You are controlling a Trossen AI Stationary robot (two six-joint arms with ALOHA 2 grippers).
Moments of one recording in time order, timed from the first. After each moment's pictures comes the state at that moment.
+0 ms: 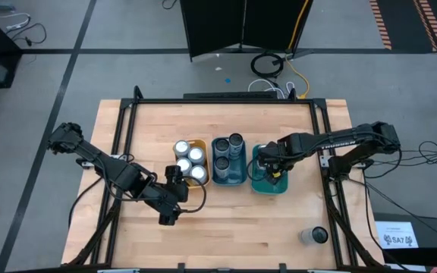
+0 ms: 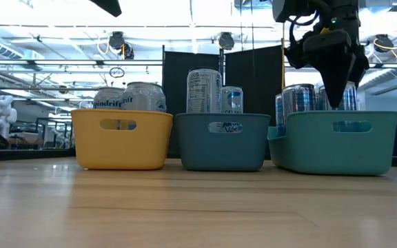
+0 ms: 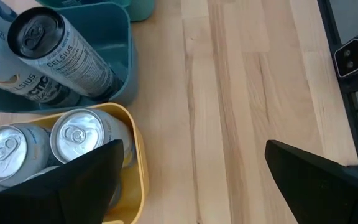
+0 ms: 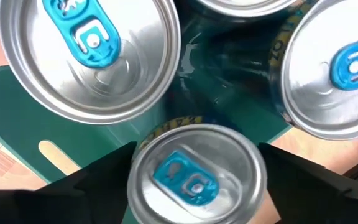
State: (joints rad) left arm -0.52 1.44 1.32 -0.90 -0.29 -0.34; right arm 0.05 1.45 1.10 -1.20 0.05 0.83
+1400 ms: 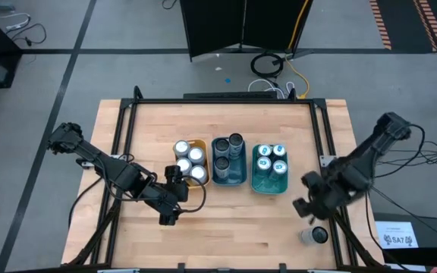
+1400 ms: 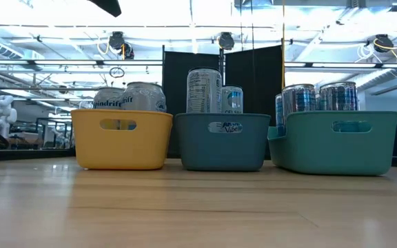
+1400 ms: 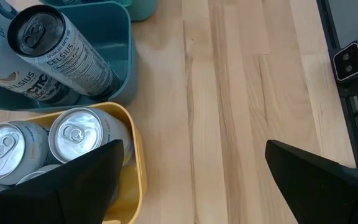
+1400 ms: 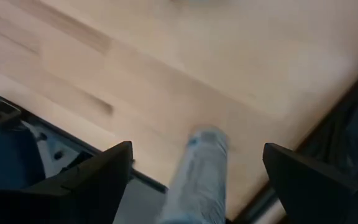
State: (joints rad) left arm -0.52 1.44 1.32 -0.90 -0.29 -0.36; right arm 0.75 1.18 1.10 -1.21 0.00 1.91
